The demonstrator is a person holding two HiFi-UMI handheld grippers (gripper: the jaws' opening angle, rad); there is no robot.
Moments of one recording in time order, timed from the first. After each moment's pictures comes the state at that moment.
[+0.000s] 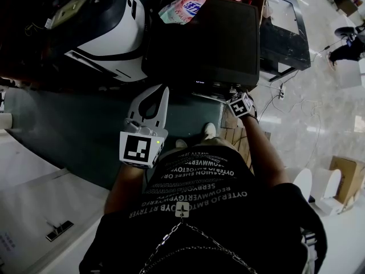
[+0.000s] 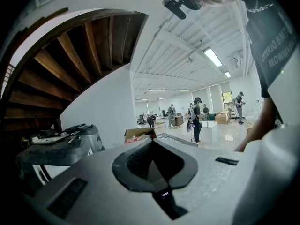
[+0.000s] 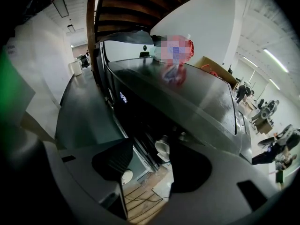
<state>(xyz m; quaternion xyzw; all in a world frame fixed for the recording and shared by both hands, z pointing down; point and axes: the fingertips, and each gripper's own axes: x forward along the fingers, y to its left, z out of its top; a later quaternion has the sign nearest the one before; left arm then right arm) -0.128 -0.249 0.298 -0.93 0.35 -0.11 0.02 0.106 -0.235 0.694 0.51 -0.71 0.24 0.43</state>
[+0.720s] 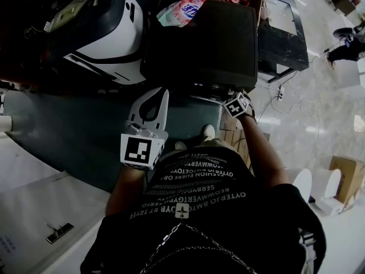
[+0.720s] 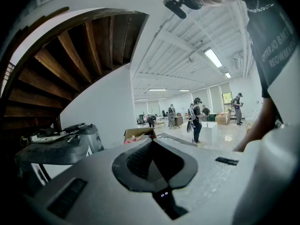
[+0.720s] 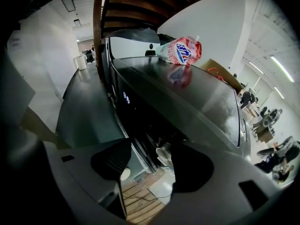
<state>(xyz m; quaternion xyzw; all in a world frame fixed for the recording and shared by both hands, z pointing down) -0.121 -0.249 0.297 -0.93 0.35 -0.11 0.02 0.101 -0.245 0.690 0.49 -0.71 0.22 0.45</state>
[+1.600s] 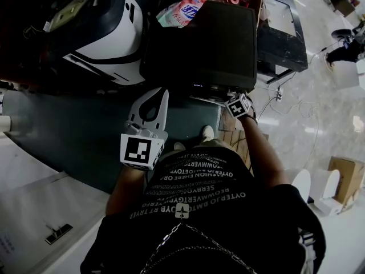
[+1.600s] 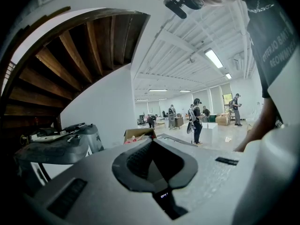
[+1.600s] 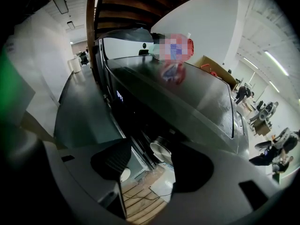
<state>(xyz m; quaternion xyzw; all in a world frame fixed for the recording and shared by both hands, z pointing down) -0.124 -0.251 0.303 -0.93 0.35 -0.11 0.01 0.115 -0.240 0.694 0.51 -0.70 0.24 0.45</state>
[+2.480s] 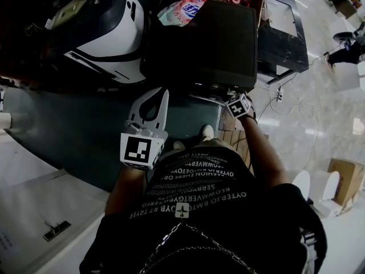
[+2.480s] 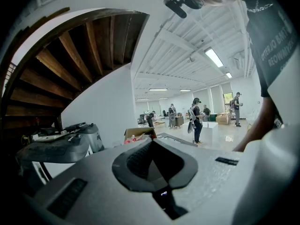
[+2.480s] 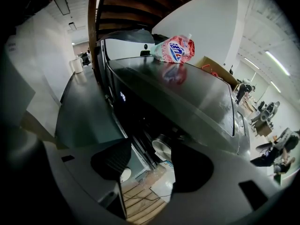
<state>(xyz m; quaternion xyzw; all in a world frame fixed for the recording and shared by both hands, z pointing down) -0.124 -0.241 0.304 -0.93 0.35 -0.11 0.02 0.113 -0.235 0.691 0.50 -0.70 0.24 0.44</state>
